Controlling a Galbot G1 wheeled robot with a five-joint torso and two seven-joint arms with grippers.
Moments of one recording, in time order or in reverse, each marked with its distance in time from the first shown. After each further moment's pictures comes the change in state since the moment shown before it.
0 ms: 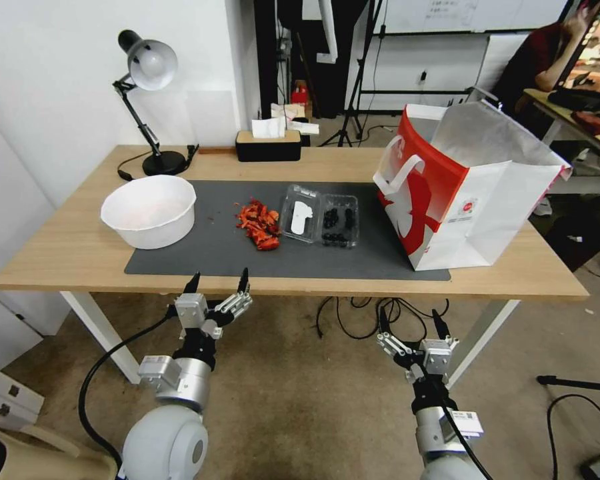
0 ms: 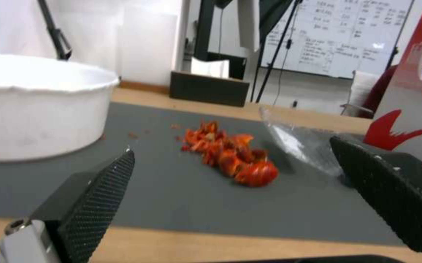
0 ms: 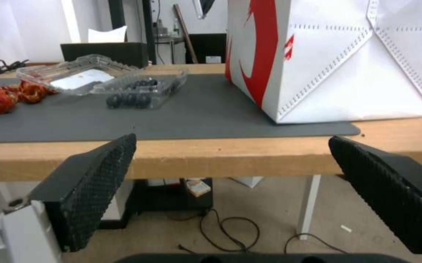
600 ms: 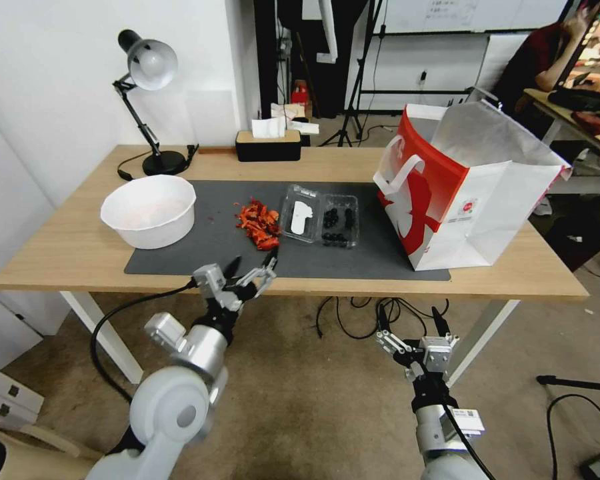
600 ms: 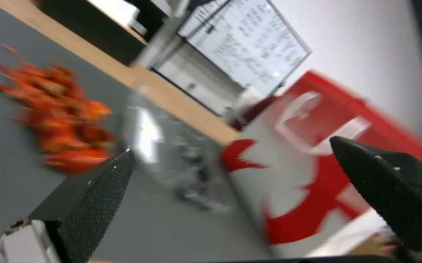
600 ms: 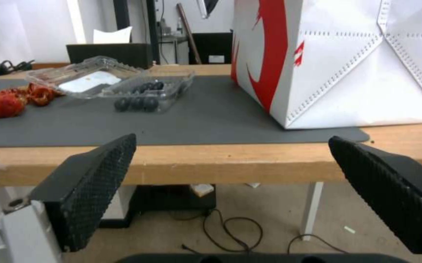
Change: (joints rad) left arm -0.258 0.220 0.171 -0.015 -0.820 0.110 -0.124; right arm 0.009 0.001 -0.013 0.016 -0.003 -0.028 0.004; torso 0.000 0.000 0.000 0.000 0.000
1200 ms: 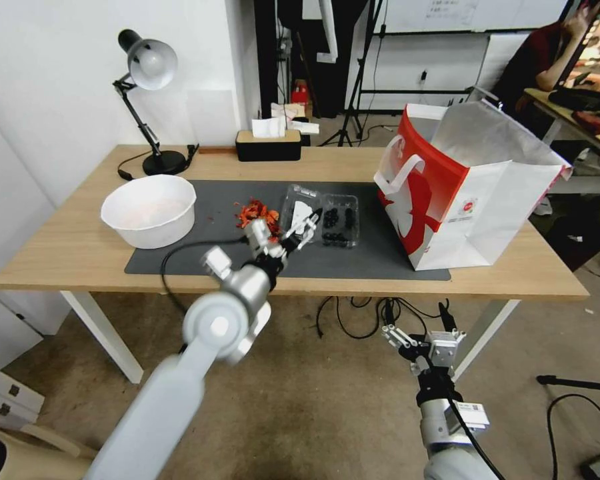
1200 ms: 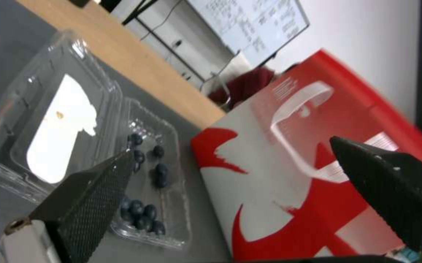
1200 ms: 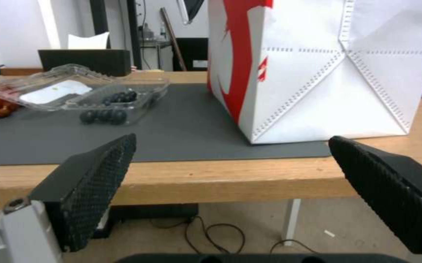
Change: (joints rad) left arm -0.453 -0.053 0.196 0.276 -0.257 0.074 -0.195; right arm 0.005 0.002 0.052 0.009 0.009 -0.018 0.013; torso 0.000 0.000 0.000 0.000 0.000
